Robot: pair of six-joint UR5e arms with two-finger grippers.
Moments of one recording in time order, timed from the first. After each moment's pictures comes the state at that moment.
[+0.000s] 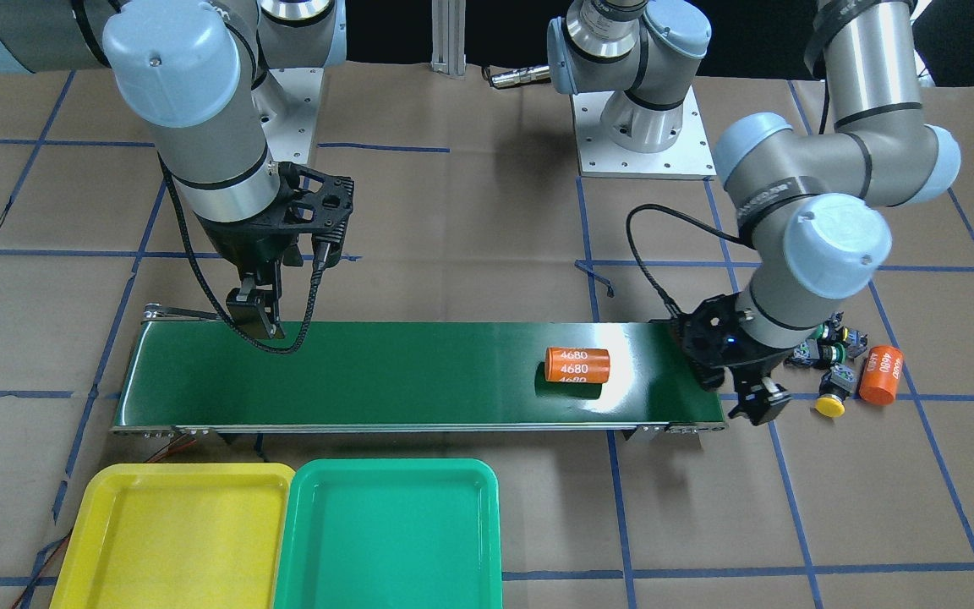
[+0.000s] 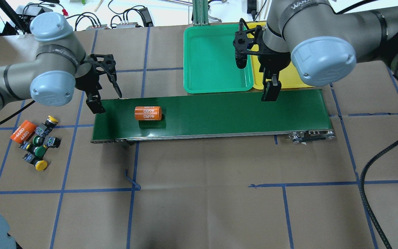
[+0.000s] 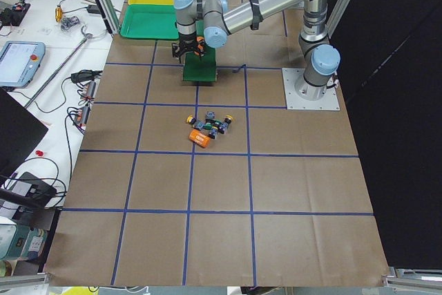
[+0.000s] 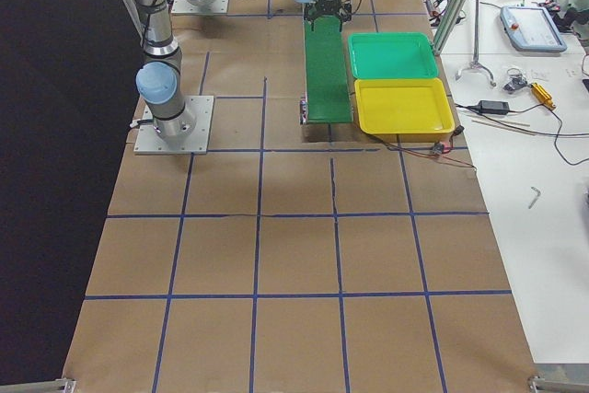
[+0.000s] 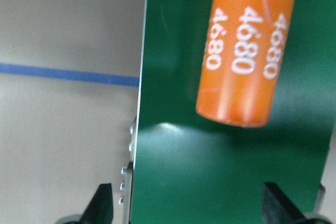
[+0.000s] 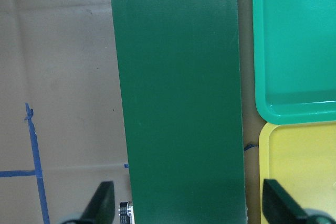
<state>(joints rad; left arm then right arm) -1.35 -1.87 -1.78 -1.06 1.63 1.38 1.70 -1.42 1.63 -1.81 -1.56 -1.37</state>
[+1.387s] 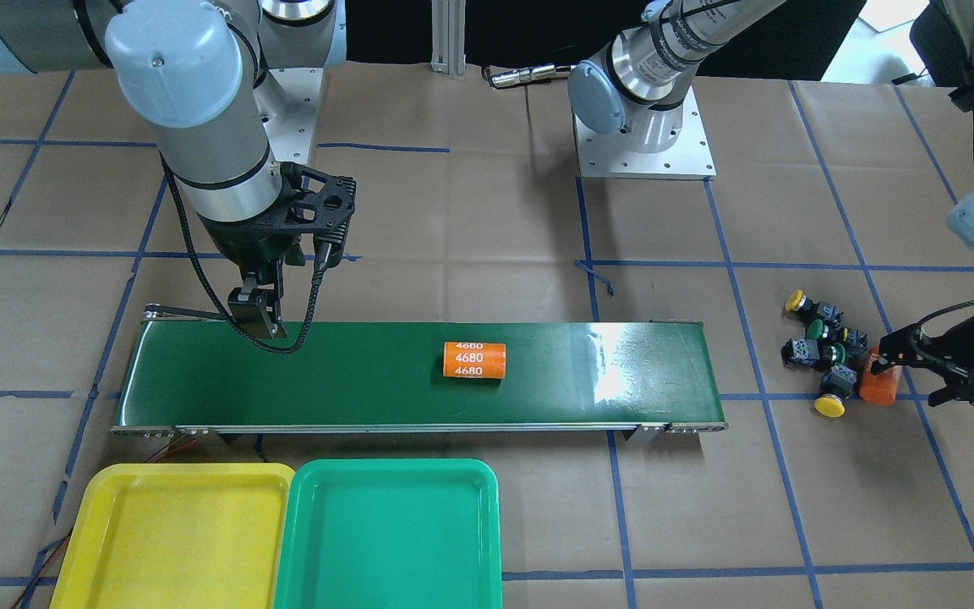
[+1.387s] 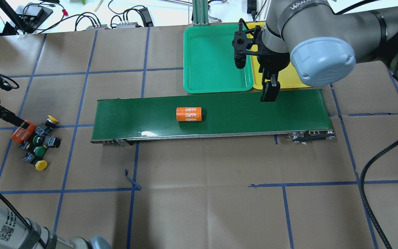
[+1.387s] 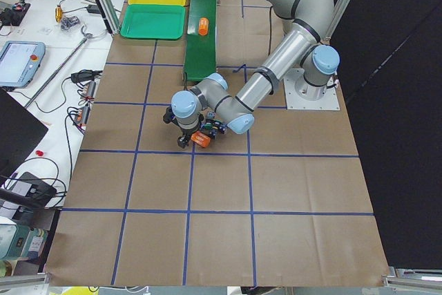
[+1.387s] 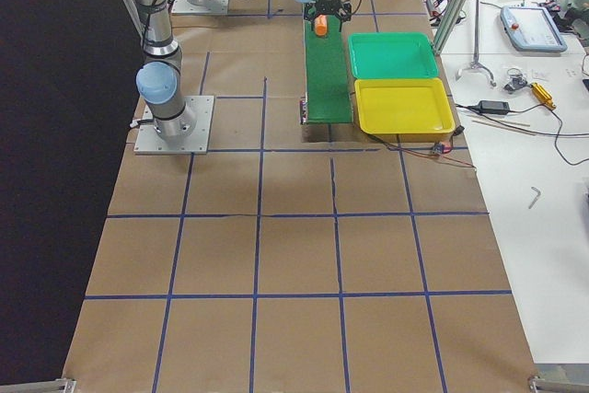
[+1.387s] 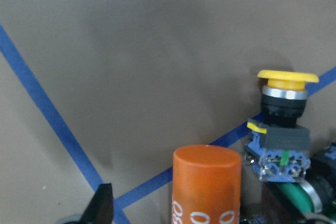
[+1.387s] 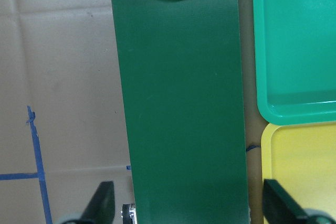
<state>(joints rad) -0.83 -2.09 -1.66 -1.06 1.49 1.25 1.71 -1.42 1.63 -1.81 -1.56 -1.36</state>
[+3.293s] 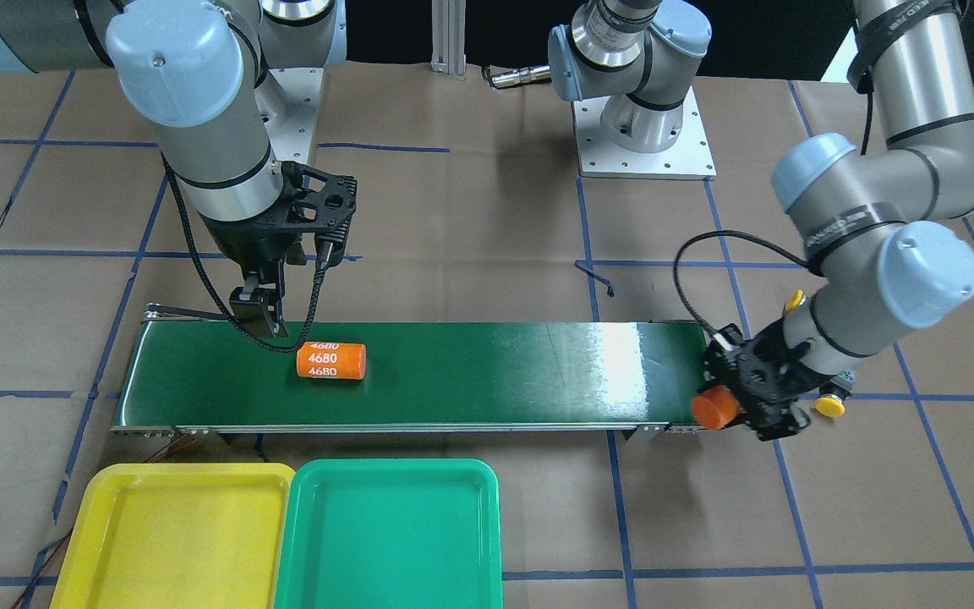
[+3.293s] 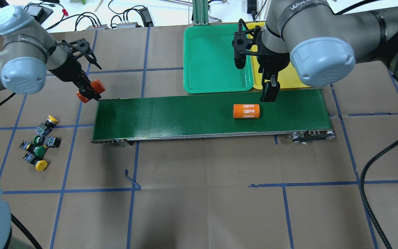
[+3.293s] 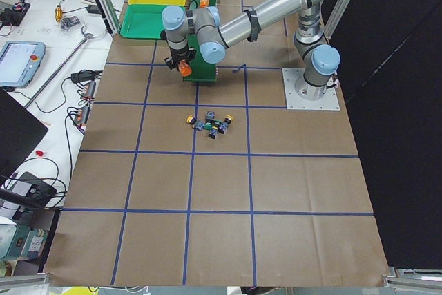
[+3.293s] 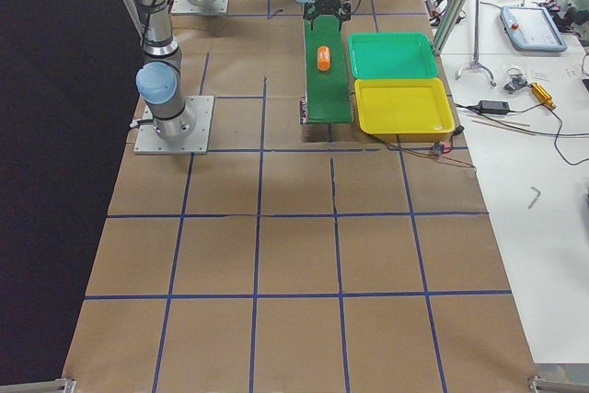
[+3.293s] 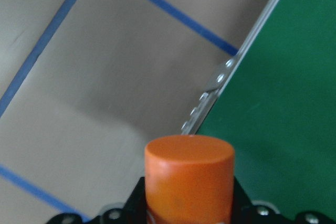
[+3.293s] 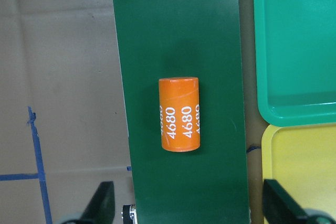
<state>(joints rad) -1.40 -1.92 -1.69 -1.13 1.42 1.29 1.71 -1.42 1.63 -1.81 -1.56 -1.36</state>
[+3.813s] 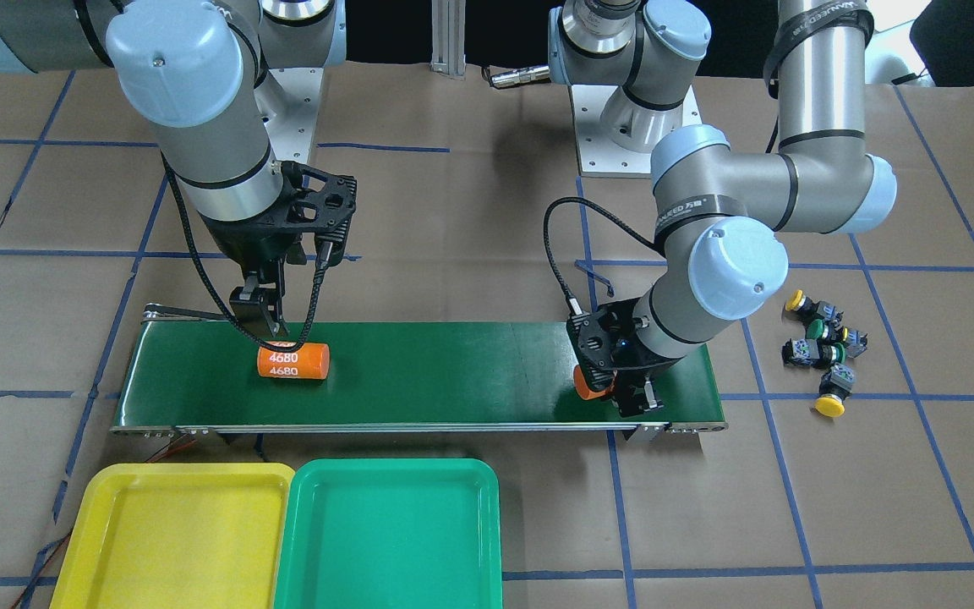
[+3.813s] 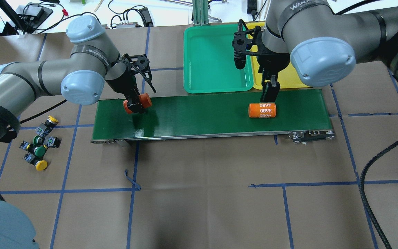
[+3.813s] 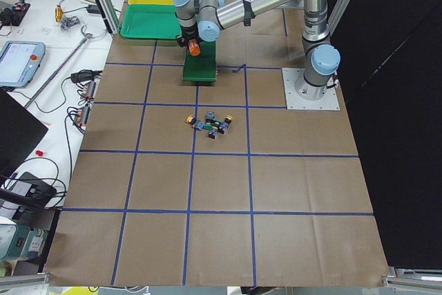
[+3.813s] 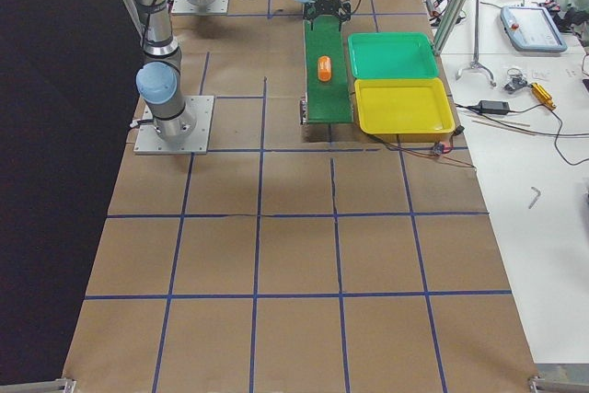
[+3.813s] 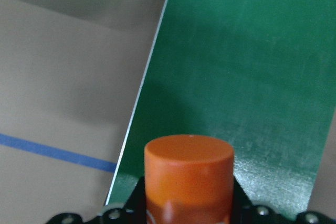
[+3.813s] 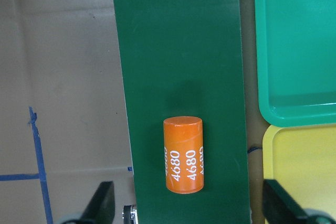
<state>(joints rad) -1.58 -1.92 -1.75 -1.13 1.43 1.29 1.71 -1.42 1.63 -1.81 -1.55 -1.36</state>
